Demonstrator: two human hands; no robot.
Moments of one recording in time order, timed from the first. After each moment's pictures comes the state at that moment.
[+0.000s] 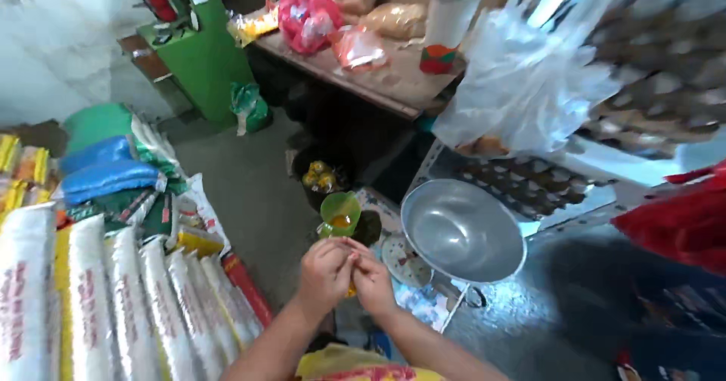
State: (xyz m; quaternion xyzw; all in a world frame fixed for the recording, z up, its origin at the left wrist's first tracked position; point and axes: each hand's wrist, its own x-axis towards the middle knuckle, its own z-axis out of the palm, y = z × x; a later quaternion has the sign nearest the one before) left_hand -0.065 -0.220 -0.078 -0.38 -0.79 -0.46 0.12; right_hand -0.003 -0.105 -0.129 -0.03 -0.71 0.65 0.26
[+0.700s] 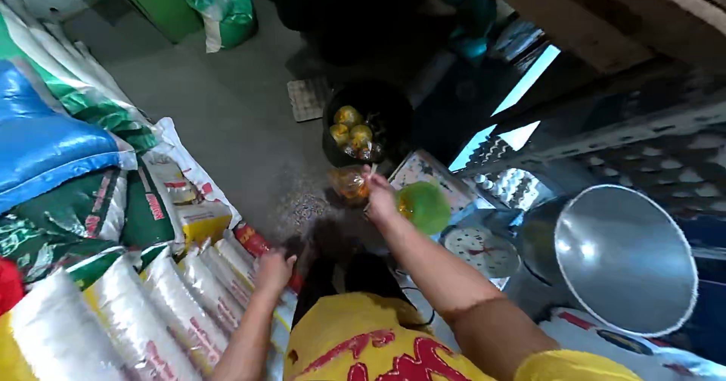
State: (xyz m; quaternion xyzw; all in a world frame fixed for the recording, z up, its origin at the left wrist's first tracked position) left_hand -0.395 -0.489 -0.284 -0.06 -0.90 -0.12 -0.42; right_hand -0.399 -0.198 -0.269 -0.44 -0.56 0.70 0.05
